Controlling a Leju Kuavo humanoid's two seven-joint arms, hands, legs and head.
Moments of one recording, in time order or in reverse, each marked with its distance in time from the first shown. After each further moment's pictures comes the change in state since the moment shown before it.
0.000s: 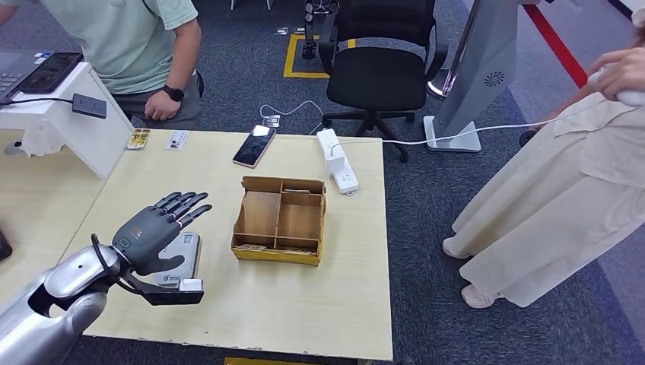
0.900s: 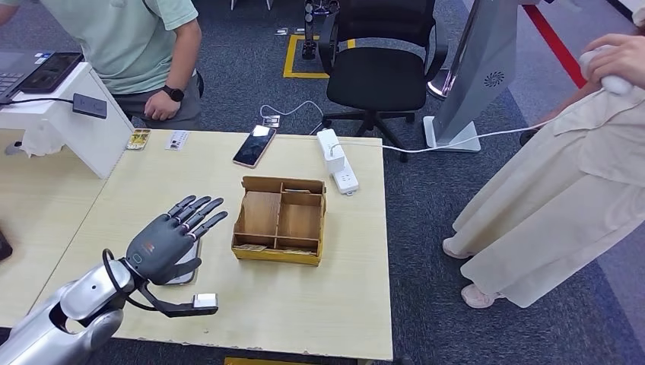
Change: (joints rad) left arm 0.041 -0.053 -0.045 -0.011 -0.140 0.248 0.014; right arm -0.001 0.010 0.026 -0.014 -0.012 -0.002 0.017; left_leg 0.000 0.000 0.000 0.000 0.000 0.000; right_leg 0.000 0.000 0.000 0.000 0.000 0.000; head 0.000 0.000
